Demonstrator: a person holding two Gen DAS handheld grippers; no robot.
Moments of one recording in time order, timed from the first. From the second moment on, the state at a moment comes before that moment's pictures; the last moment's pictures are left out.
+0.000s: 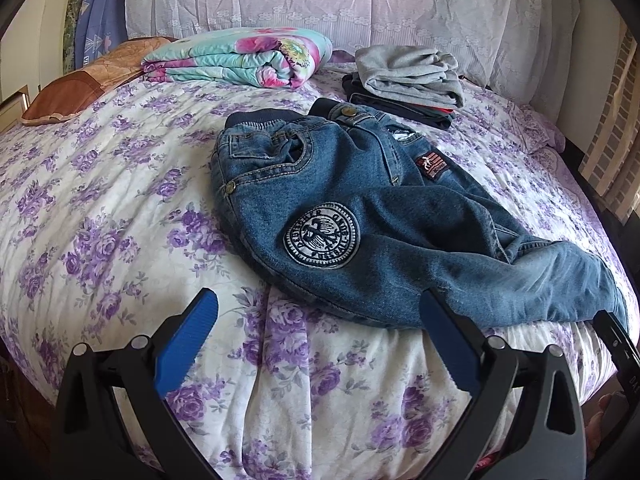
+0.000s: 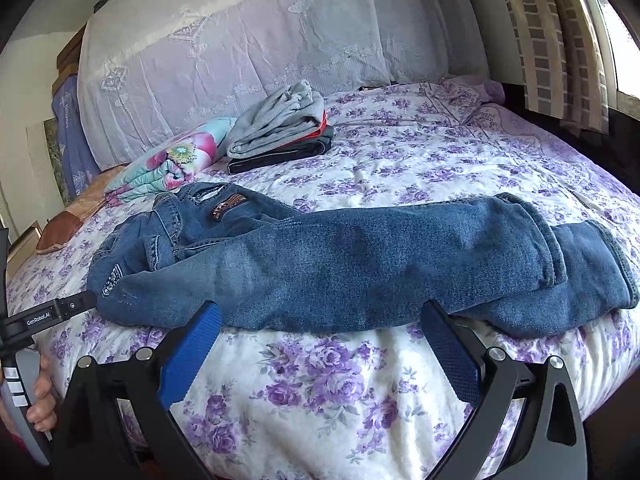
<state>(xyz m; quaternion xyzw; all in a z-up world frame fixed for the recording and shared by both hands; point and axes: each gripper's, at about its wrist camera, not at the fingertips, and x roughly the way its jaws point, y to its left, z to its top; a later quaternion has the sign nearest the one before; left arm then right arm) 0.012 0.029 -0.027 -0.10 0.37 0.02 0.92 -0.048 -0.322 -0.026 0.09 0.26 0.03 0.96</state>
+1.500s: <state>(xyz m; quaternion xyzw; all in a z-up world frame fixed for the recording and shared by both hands) 0.017 0.034 -0.035 -0.11 0.39 0.01 0.92 -0.039 -0.328 -0.034 0.11 0.29 0.03 0.95</state>
